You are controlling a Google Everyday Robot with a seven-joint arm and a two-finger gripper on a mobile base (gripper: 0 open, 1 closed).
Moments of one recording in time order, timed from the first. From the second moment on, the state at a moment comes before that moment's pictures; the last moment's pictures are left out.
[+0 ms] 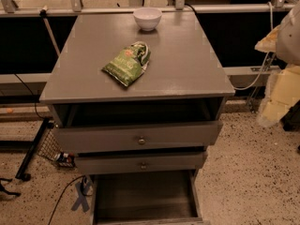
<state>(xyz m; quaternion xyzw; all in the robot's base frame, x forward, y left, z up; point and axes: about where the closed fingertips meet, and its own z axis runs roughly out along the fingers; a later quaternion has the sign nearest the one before) 0.438 -0.216 0.979 -0.60 0.78 -0.04 0.16</state>
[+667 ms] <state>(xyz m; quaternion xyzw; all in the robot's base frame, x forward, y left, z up) 0.480 -0.201 0.977 -0.61 0.77 -0.02 0.21</state>
